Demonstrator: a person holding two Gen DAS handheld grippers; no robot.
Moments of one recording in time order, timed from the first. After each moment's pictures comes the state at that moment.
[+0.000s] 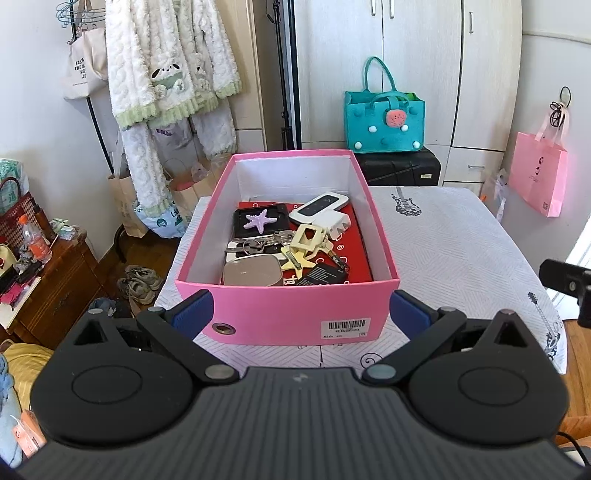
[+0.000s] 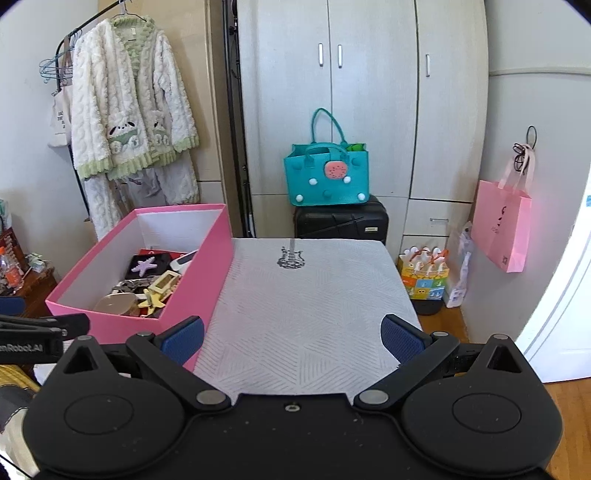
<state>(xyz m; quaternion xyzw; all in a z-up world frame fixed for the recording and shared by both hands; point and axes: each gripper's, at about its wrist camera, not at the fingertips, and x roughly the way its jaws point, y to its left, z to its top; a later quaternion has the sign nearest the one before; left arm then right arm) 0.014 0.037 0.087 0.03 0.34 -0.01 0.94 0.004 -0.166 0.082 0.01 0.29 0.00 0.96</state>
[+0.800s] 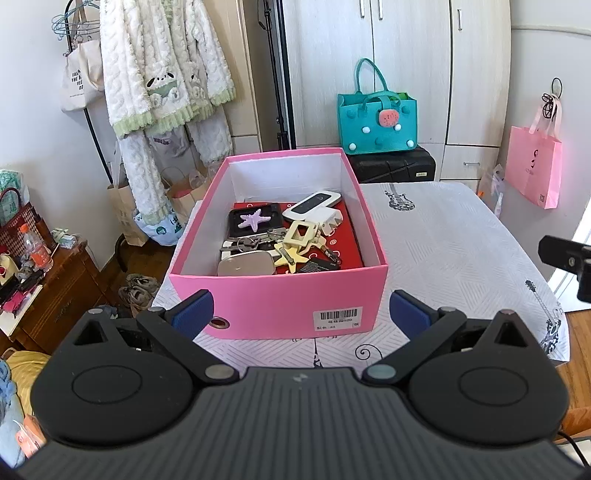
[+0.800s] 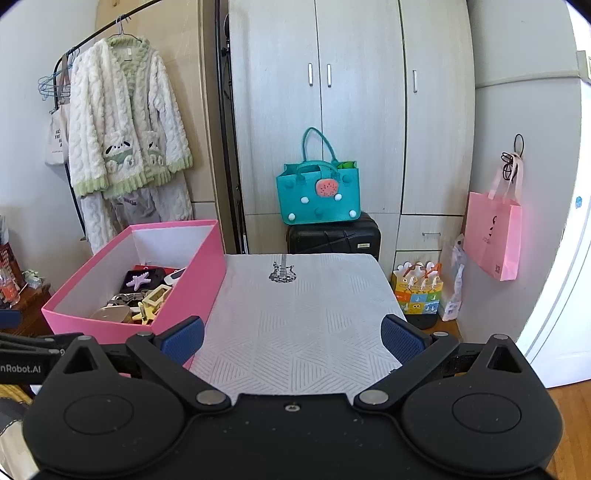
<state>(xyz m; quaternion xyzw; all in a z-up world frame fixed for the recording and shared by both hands) 0.001 0.025 0.079 0.04 0.32 -0.01 0.94 -0.008 -0.175 0.076 0.03 0.26 -0.01 0.97</state>
